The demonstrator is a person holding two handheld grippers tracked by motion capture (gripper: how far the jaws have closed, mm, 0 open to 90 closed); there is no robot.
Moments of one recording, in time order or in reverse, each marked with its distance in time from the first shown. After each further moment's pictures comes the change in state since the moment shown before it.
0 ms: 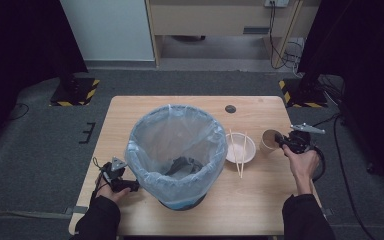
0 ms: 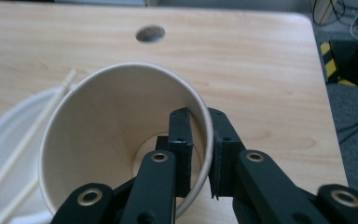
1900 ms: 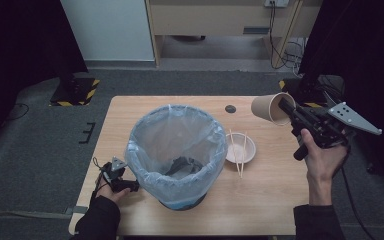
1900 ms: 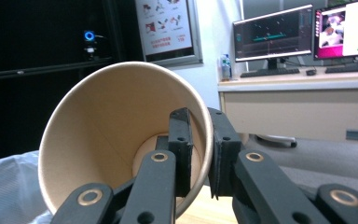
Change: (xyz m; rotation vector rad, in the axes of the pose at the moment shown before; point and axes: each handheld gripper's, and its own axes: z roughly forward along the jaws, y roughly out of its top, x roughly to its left) left arm 0.000 0.000 0.000 0.000 0.000 0.000; right arm 0.074 0.091 -0.146 -0.615 0.338 -0.033
